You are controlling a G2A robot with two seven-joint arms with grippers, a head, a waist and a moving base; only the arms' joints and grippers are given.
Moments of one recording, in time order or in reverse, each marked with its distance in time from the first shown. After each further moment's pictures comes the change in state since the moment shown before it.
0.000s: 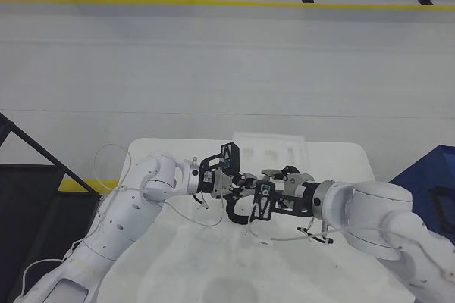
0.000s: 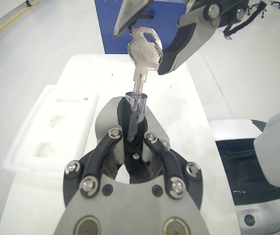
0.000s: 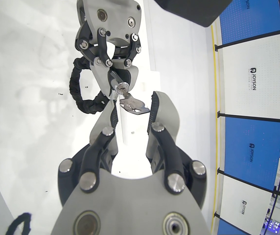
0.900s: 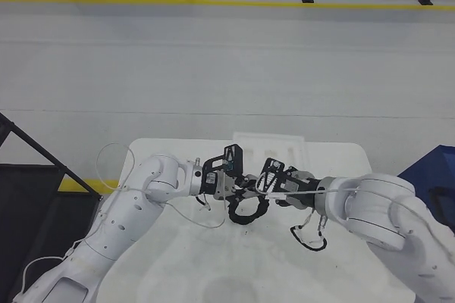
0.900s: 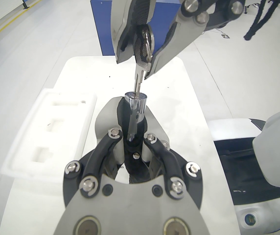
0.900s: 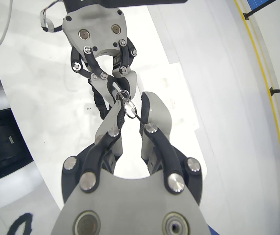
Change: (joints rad) left arm -0.013 0.005 0.033 -0.007 0.009 0.008 0.024; right arm 0.000 -0.012 0.038 0.042 0.275 0.284 0.093
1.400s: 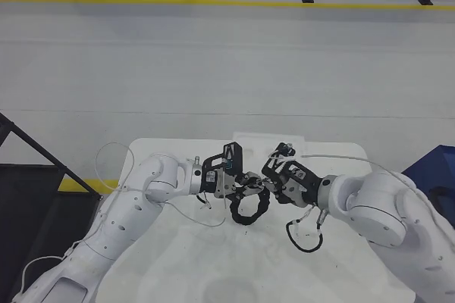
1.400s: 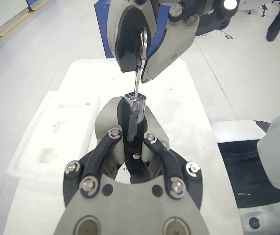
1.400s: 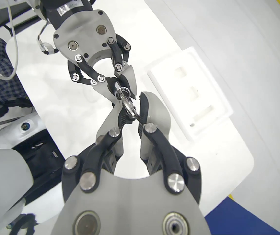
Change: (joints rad) left arm 0.003 0.003 -0.007 -0.015 0.051 0.013 0.058; right arm -0.028 -0.009 0.042 0.036 0.171 0.225 0.013
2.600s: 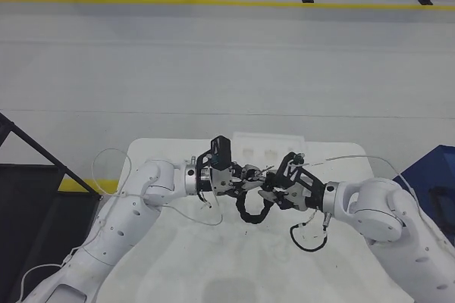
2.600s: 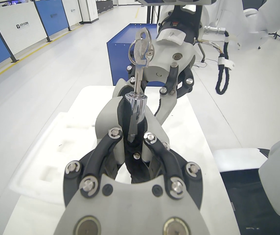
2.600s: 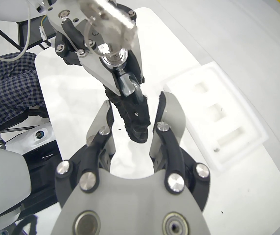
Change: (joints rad) left arm 0.050 -0.002 -0.042 0.000 0.024 0.012 0.217; right arm -0.135 0.009 0.053 0.165 0.031 -0.320 -0.309
